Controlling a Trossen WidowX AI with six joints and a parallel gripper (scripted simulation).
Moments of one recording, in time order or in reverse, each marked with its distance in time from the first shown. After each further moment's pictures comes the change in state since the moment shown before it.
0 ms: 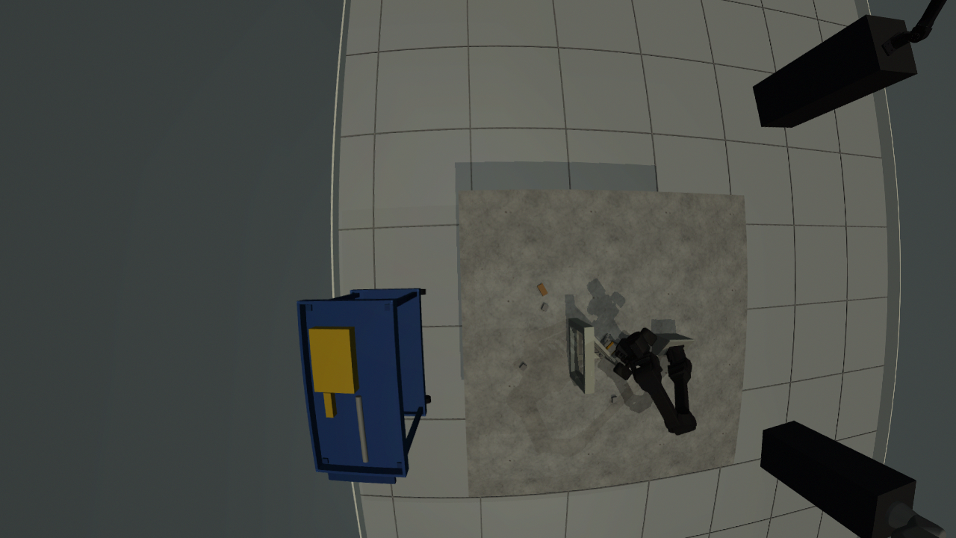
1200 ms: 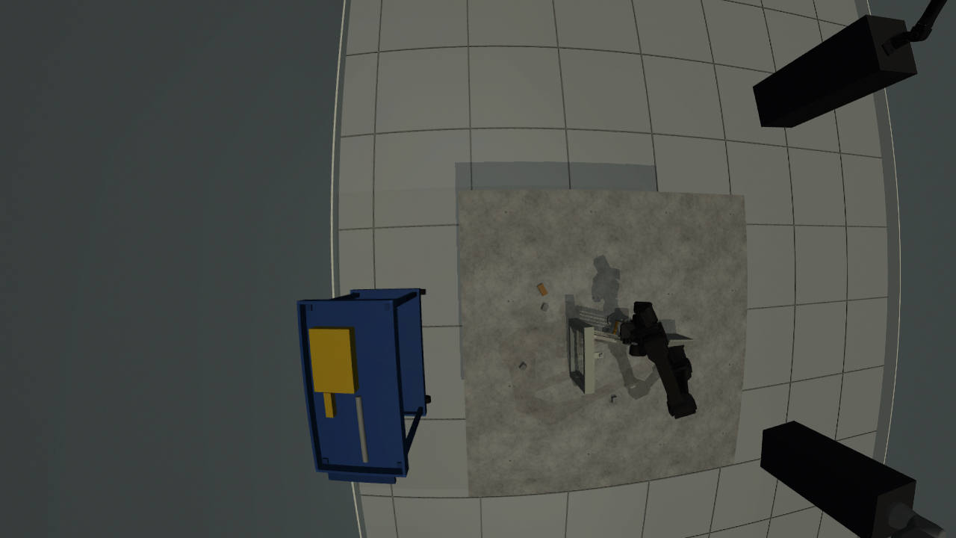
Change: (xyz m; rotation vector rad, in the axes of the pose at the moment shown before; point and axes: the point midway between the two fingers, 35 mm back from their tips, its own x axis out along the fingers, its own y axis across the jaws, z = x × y) arm 0.000 -0.079 0.040 -0.580 -0.007 -0.001
